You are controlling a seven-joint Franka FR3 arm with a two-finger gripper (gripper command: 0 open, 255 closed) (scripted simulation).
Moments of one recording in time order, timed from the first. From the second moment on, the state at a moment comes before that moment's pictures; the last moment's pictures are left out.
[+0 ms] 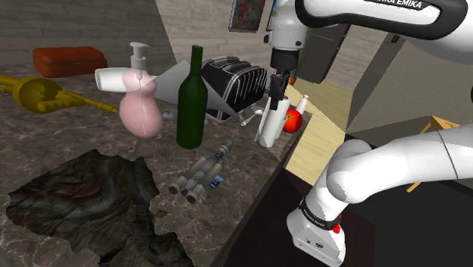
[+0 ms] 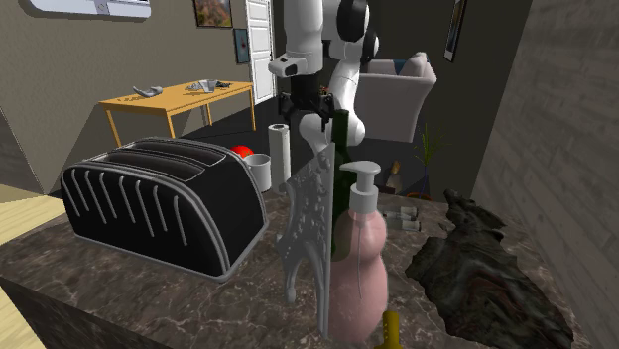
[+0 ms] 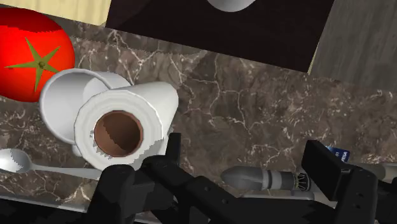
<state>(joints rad) 0.01 -0.74 0.07 -2.34 0.01 1.42 -0.17</state>
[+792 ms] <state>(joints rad) 0.26 -0.58 0.01 -2.47 -0.04 1.80 -0.80</state>
